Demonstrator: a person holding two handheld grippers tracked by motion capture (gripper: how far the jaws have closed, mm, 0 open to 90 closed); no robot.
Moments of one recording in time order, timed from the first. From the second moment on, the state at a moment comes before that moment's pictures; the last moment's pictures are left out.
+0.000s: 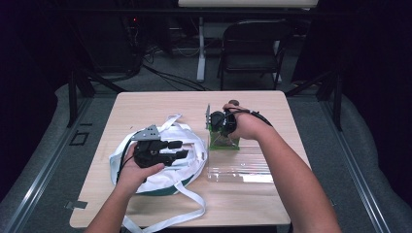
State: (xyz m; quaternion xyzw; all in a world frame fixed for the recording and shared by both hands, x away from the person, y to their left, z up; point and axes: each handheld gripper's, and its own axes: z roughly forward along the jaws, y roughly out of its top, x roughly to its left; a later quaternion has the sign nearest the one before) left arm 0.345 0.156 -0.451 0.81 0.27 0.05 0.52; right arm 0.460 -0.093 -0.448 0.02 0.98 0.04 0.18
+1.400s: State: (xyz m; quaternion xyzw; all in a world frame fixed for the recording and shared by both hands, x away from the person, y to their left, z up) left arm 0.346 0.156 -0.451 0.81 0.27 0.05 0.52; right arm 0.461 -0.105 -0.444 0.07 0.98 0.07 0.19
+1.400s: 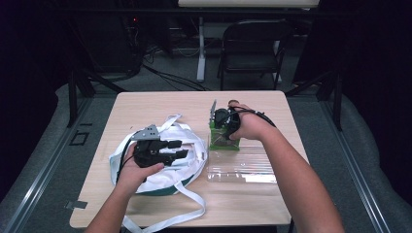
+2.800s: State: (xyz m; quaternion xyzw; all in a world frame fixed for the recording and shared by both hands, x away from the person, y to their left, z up) left arm 0.350 0.167 -0.451 0.80 0.28 0.05 0.52; right arm 0.428 -0.109 -0.391 0.11 0.96 0.15 0.22
